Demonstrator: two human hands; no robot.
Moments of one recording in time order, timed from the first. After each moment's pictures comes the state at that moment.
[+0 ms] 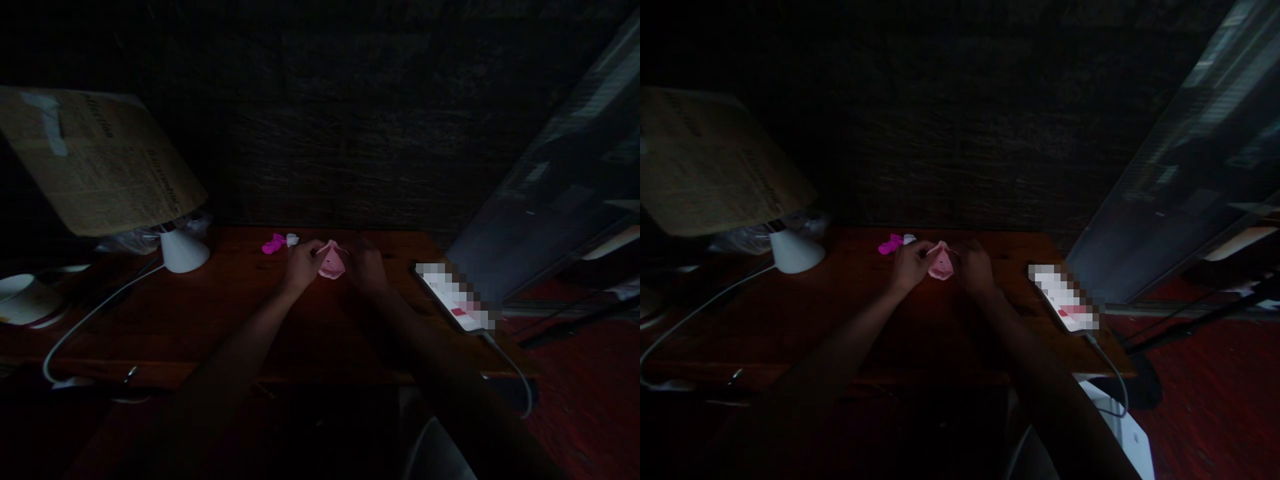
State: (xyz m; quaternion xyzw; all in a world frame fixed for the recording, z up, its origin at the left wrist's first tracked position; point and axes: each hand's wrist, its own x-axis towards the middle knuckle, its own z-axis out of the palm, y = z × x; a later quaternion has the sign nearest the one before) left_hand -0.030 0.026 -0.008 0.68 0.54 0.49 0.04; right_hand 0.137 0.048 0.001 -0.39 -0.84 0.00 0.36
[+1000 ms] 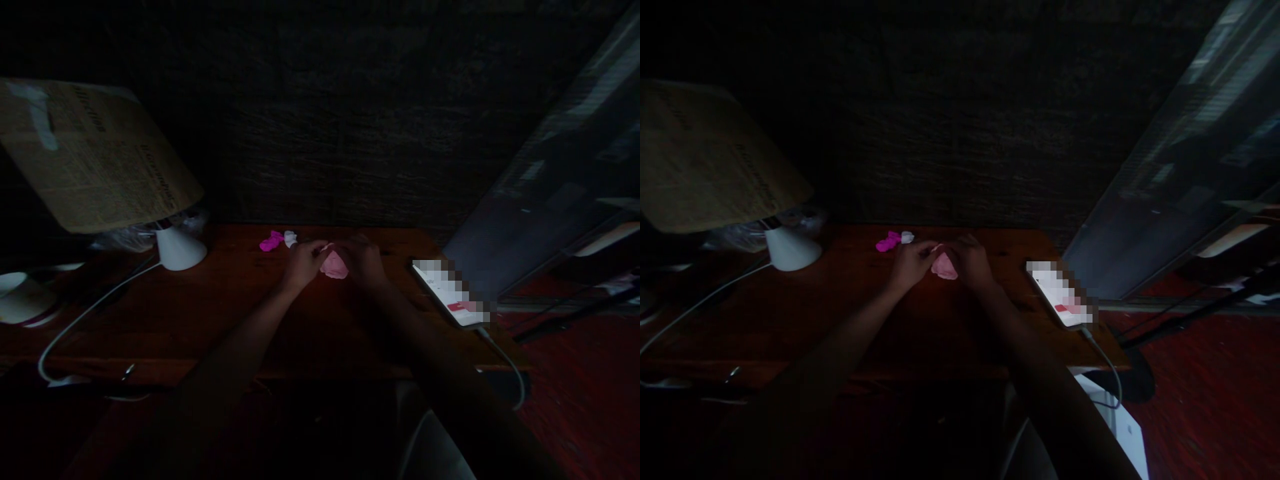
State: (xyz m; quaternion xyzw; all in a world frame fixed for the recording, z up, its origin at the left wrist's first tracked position) left_hand -0.028 0.026 -0.011 0.70 0.51 0.49 0.08; right_hand 0.141 0.054 0.001 -0.34 -0.85 0.03 0.40
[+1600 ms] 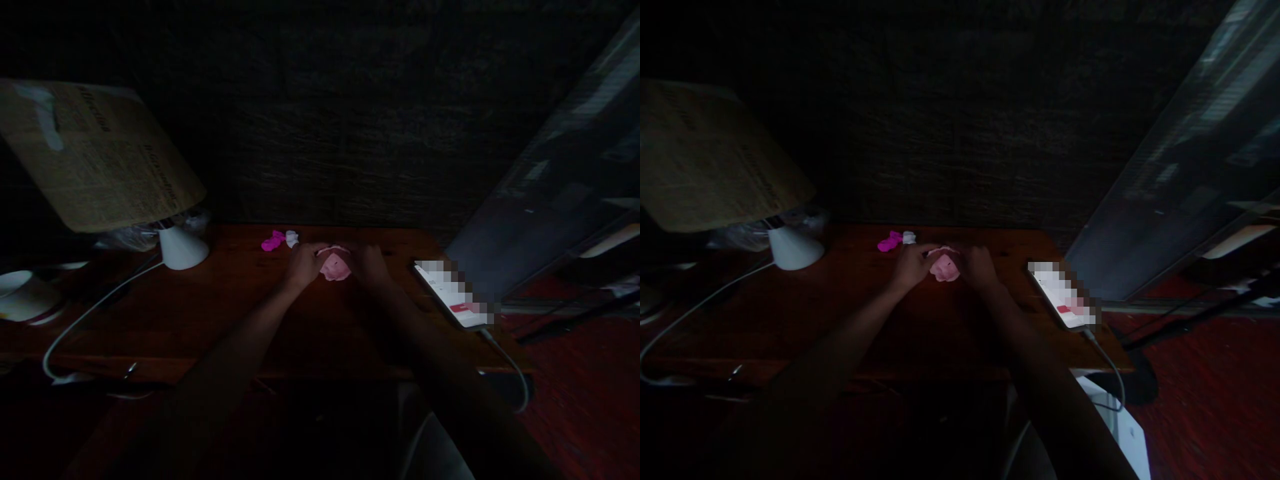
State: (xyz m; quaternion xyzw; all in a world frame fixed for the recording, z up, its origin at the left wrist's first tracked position) left_hand -0.030 0.026 -0.012 0.71 0.55 0.43 0.10; right_hand 0.144 0.051 0.006 -0.41 -0.85 0.08 0.30
